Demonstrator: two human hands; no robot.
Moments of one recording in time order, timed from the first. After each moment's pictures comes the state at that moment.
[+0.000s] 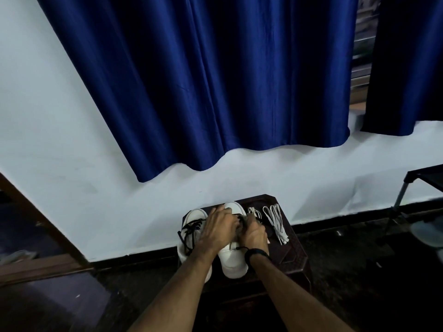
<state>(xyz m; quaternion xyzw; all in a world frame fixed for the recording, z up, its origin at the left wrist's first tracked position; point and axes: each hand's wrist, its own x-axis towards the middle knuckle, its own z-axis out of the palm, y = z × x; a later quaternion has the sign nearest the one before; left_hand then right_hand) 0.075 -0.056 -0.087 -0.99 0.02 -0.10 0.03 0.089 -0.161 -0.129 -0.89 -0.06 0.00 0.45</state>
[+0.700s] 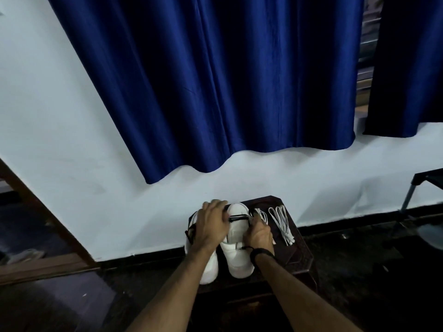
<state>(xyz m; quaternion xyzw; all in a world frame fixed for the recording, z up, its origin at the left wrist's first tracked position) 0.058 -0.027 -0.078 -0.97 -0.10 -0.21 -0.10 0.094 -0.153 -0.132 -0.91 -0.05 -0.01 0.41</state>
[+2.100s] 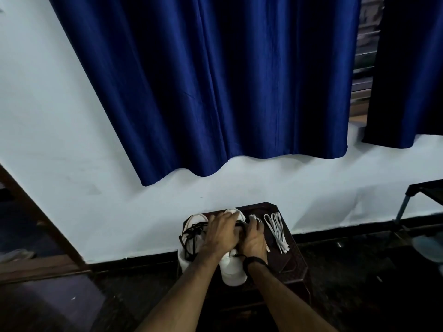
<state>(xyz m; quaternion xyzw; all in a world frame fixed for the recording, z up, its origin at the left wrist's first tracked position) 0.080 -0.057 -0.095 -0.99 -0.03 -0.14 -0.06 0.100 -0.151 -0.146 -0.89 -0.07 -0.03 0.46</state>
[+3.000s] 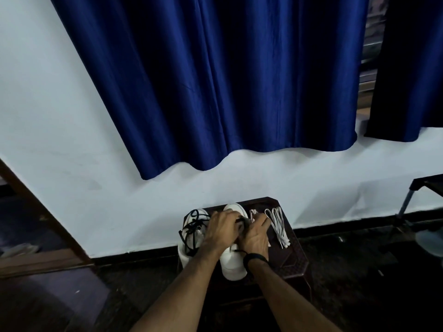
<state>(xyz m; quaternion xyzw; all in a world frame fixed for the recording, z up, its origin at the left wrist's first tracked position) 0.077 -0.059 -0.093 -0.99 0.00 -0.13 -0.03 0.098 -0.146 -0.152 -0.84 -0.02 -0.14 0.52</state>
